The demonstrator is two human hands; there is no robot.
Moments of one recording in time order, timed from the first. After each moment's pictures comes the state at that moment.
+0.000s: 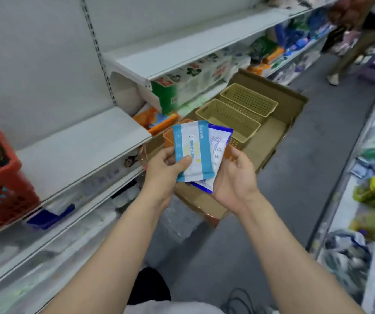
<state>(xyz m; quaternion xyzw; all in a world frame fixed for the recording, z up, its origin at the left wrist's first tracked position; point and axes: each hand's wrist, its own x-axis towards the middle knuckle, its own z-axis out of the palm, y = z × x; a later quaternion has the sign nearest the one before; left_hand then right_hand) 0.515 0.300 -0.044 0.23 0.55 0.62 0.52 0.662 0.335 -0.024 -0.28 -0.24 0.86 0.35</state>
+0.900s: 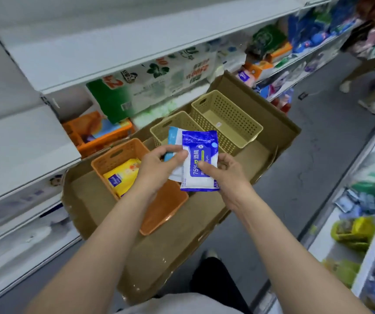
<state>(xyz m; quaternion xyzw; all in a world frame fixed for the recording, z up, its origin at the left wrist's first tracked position) 0.609 0.598 -0.089 0.26 0.63 0.56 0.47 0.770 0.650 -0.073 -0.53 -0.42 0.67 0.32</state>
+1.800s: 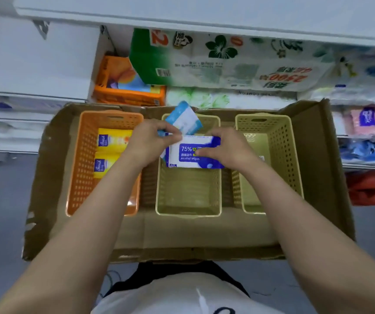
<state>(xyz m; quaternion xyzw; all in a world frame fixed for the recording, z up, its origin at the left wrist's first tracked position) 0.602 0.757 -0.139 0.12 0.87 0.41 0.24 0.693 0.948 -0.140 -0.22 -0.88 0.39 -0.14</state>
